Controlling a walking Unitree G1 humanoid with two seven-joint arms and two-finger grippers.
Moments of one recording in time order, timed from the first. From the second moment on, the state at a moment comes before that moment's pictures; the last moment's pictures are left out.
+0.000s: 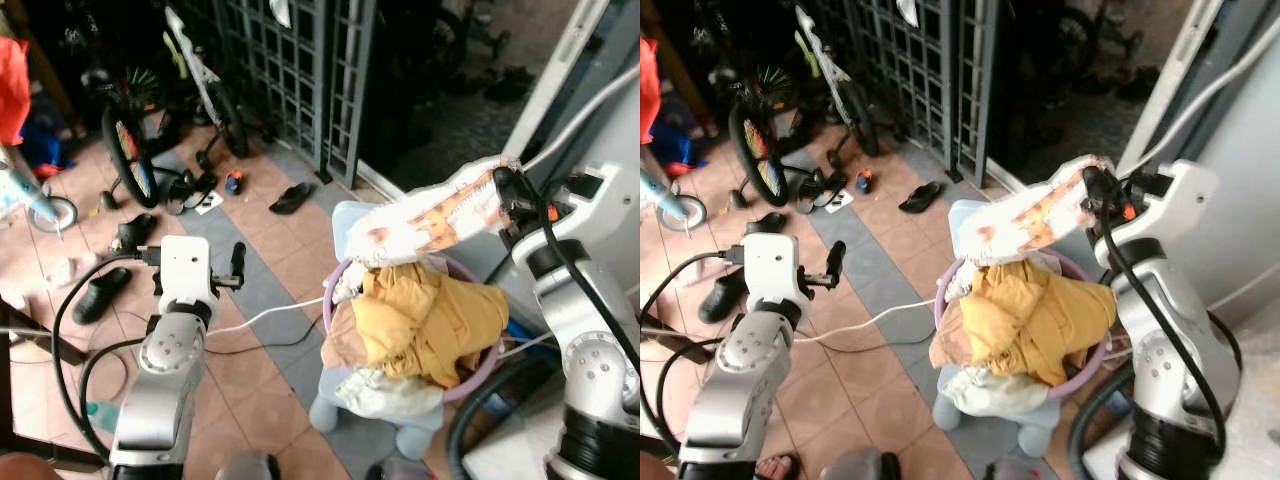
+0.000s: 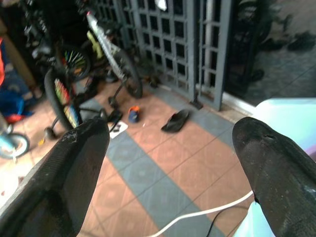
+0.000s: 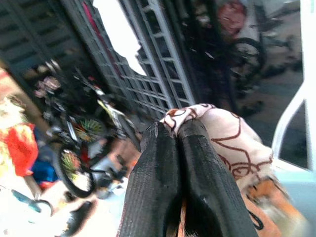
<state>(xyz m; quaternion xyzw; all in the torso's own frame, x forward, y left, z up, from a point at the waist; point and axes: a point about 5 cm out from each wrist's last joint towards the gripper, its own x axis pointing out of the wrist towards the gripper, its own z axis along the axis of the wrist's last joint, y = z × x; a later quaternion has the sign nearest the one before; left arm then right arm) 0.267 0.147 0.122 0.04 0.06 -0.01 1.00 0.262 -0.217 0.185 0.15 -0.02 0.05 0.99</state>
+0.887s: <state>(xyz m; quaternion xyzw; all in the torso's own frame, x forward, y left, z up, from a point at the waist) 0.273 0.145 0.116 0.02 0.06 0.01 1.00 0.279 -0.187 0.179 0.02 -0.04 0.04 1.00</state>
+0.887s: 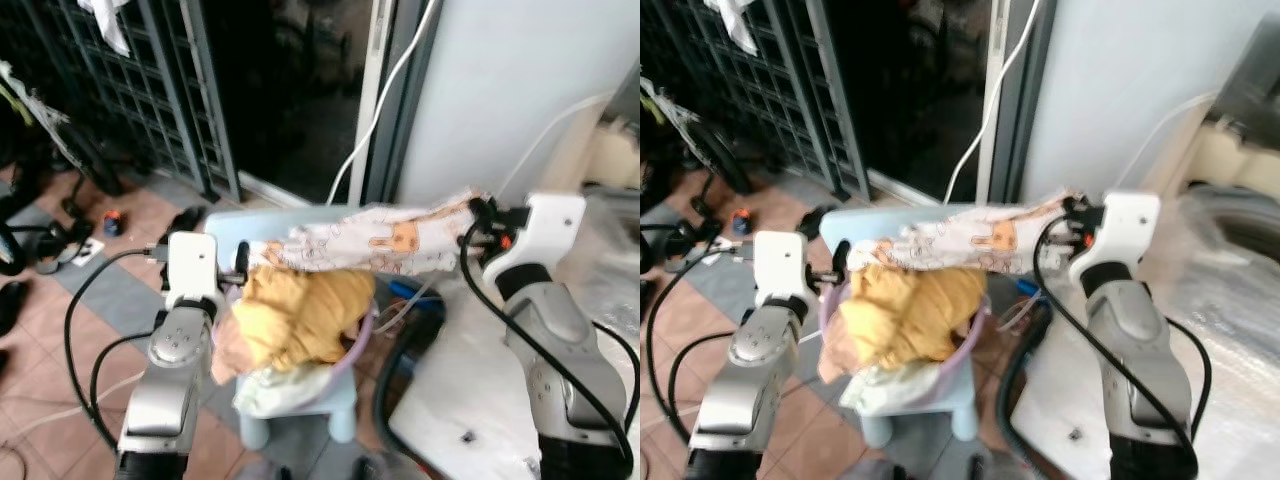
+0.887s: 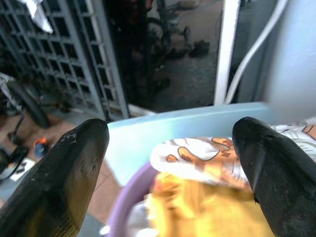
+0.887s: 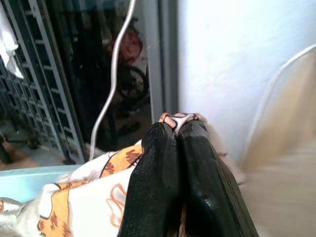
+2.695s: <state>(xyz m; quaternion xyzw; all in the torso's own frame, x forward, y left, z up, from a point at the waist) 0.266 0.130 0.118 0.00 0.05 -0.05 1.00 0.323 -0.223 0.197 -0.07 -0.06 -0.11 0.99</state>
